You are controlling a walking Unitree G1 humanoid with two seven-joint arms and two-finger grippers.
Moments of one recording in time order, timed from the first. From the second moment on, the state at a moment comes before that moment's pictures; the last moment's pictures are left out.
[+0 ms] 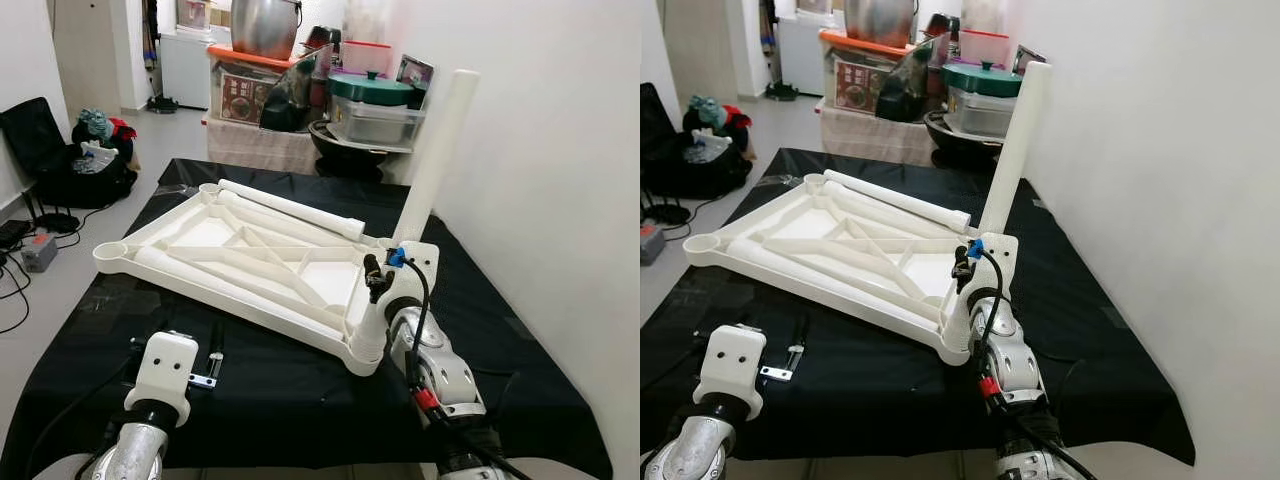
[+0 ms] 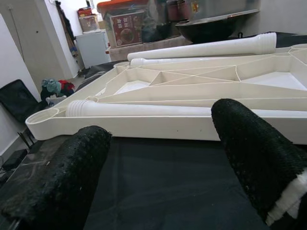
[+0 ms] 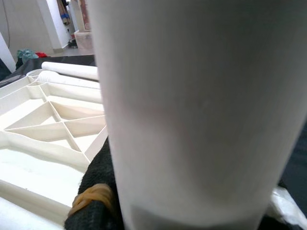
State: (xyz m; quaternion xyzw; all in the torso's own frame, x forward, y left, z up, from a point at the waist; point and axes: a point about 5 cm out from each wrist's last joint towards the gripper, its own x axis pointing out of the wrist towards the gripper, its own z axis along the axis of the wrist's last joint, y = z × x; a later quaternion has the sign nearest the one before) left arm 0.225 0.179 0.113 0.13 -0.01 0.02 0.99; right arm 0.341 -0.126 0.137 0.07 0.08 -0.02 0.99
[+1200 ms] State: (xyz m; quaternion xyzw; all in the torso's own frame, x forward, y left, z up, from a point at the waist) left arm 0.225 0.175 0.105 0.13 0.00 0.01 0.99; right arm 0.328 -0.130 0.138 0.07 0.02 -0.01 1.00
